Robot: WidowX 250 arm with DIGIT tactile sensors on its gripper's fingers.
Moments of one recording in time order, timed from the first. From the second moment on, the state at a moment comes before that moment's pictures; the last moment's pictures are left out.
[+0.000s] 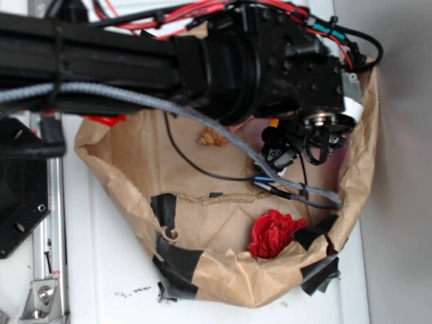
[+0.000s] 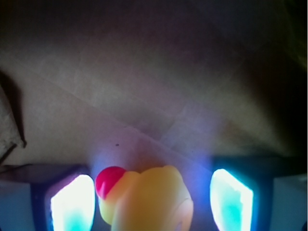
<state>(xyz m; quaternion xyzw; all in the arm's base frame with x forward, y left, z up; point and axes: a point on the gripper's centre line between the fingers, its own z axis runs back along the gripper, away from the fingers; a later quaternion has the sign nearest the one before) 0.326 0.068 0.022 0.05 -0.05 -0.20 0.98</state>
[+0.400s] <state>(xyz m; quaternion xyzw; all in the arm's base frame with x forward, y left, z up) 0.291 0.060 0.080 0.03 -0.04 -0.11 0.99</state>
